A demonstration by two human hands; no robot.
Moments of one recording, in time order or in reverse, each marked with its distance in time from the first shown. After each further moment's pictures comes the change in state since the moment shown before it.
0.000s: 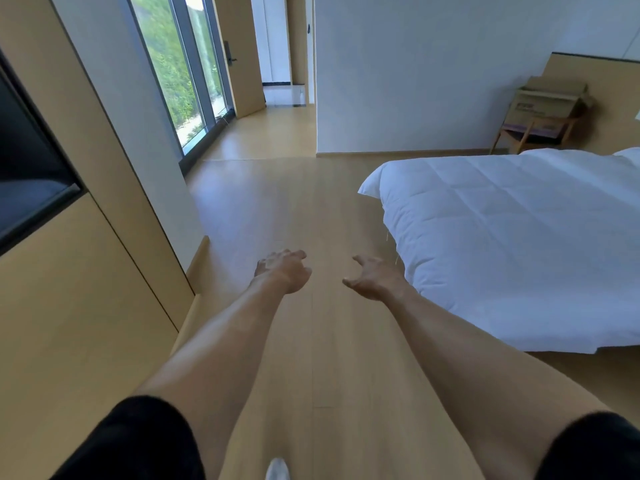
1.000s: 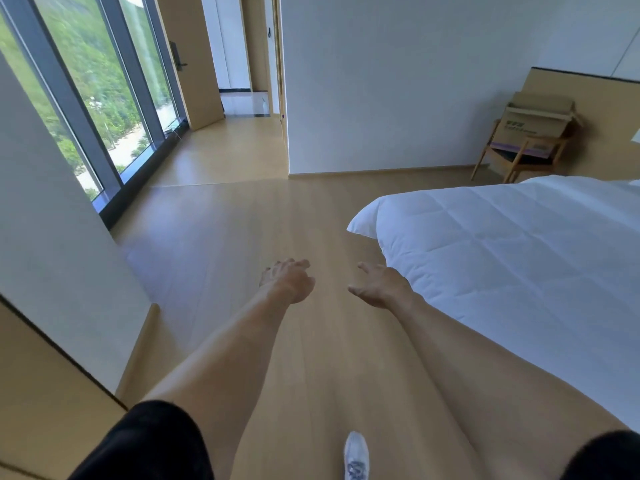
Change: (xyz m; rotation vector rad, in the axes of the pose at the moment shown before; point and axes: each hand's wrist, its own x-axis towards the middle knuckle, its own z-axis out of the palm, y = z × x) left_hand 0.542 -0.043 -0.102 -0.021 -0.023 0.143; right_hand 0.515 -0.053 -0.080 0.027 0.031 0.153
